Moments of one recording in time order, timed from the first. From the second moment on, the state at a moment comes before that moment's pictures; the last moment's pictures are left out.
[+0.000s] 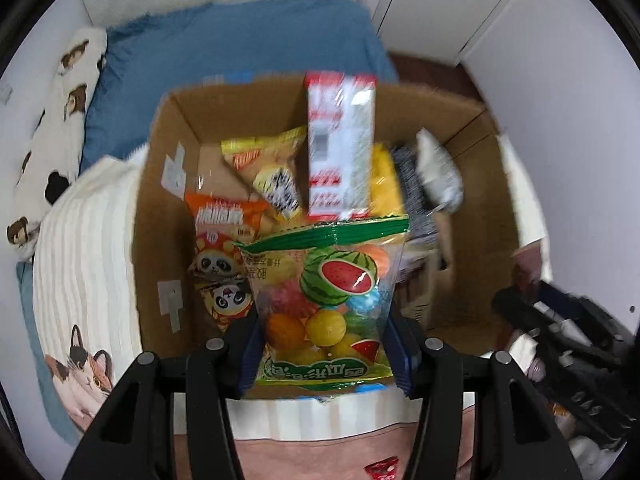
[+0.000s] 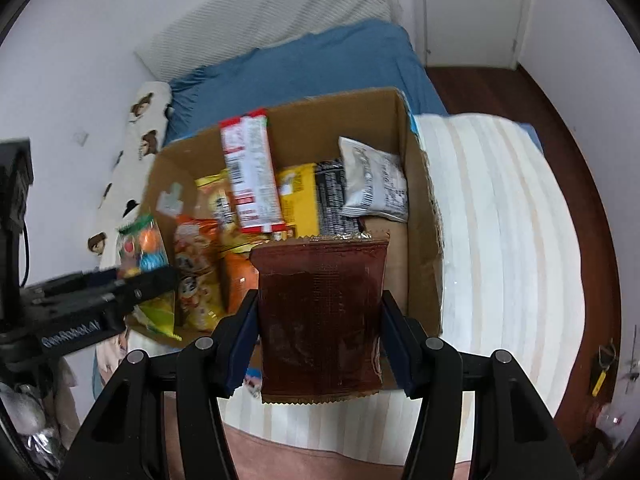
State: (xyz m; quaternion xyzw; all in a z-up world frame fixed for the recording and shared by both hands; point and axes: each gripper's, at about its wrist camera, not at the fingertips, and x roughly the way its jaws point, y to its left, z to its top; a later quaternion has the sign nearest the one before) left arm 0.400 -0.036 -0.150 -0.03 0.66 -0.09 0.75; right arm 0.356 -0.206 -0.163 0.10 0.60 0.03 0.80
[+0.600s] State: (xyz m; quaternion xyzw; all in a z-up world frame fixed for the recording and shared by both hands) left arm 0.398 -0.021 -0.179 -0.04 0.66 -0.08 0.74; right arm 0.362 -0.195 -0.199 0.07 0.63 0.01 0.77
